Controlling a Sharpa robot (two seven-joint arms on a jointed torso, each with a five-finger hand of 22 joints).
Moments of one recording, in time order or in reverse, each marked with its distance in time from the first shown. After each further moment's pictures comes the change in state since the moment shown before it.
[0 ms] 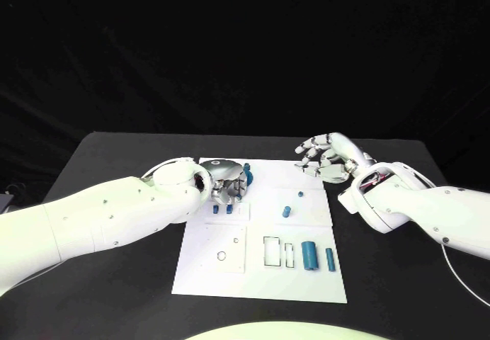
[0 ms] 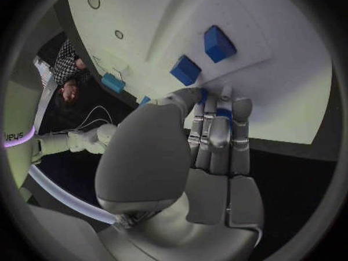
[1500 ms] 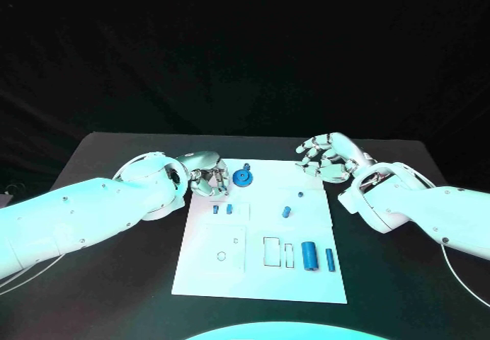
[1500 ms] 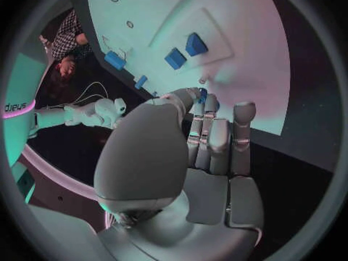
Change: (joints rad) left arm -0.010 -0.132 0.060 0.067 0.152 -0.038 0.002; left_hand -0.037 -0.005 0.013 -0.013 -0.006 0.023 -0.002 -0.036 0.003 0.041 0.002 -0.077 -0.002 0.029 0.004 0.020 0.003 -0.016 0.031 0.003 0.041 0.049; right arm 0.000 0.001 0.000 -0.003 0.002 -0.008 -0.004; right_hand -0.004 -0.004 0.019 -0.003 0.008 0.003 0.002 0.000 -0.005 0.011 -0.004 -0.008 -0.016 0.000 0.000 0.000 -0.001 0.000 0.000 0.000 0.000 0.005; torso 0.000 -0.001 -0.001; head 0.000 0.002
